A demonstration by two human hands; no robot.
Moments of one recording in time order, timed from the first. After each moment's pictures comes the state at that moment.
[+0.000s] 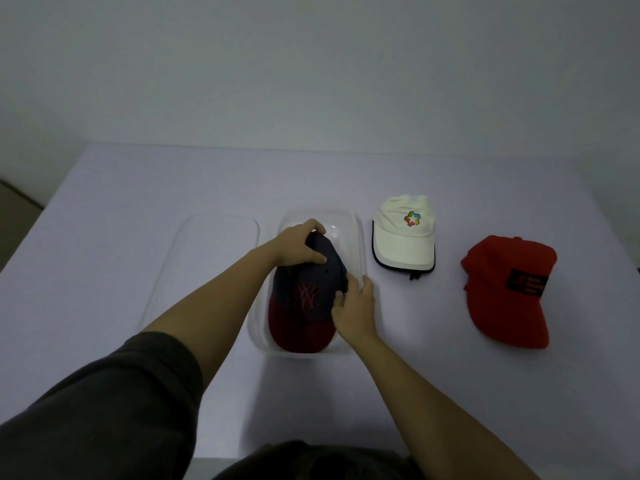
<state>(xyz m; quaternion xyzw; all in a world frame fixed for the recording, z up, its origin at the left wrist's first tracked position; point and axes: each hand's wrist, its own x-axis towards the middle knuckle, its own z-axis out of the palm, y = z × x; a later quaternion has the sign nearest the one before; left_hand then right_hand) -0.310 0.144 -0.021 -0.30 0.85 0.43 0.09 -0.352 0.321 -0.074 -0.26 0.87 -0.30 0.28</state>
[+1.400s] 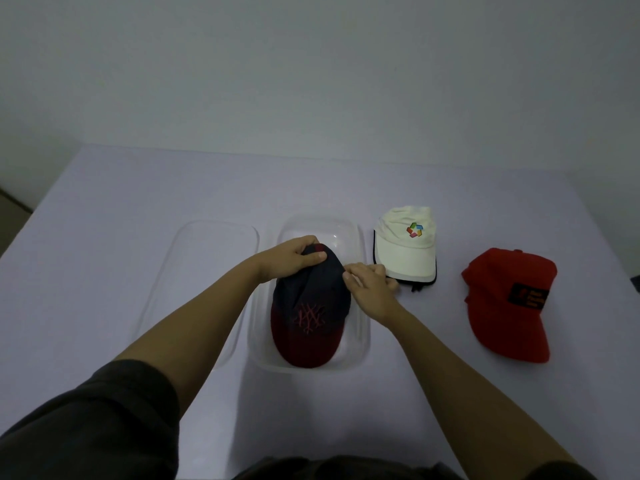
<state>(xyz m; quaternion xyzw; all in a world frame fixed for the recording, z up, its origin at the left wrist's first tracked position) -0.295 0.134 -0.019 -0.25 0.77 0.59 0.09 -0.413 0.303 -0.050 -0.40 0.83 -0.24 0.31</state>
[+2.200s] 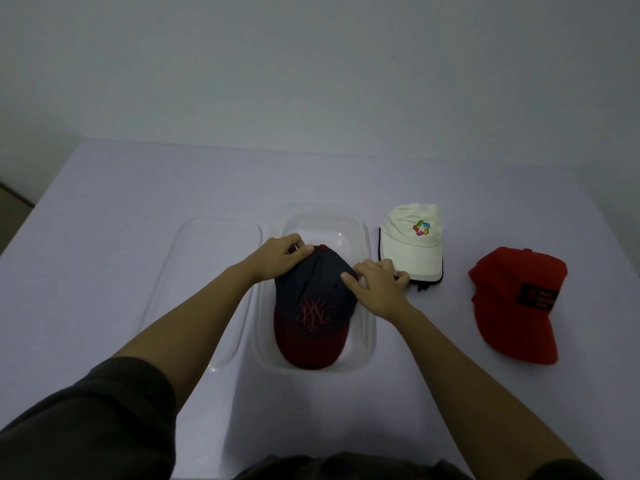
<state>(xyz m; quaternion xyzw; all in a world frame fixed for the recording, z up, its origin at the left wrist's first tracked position) -0.279 0.118 -0.038 -0.32 0.84 0.43 0.05 -0.421 0.295 -0.054 -0.44 0.86 -0.13 0.24</state>
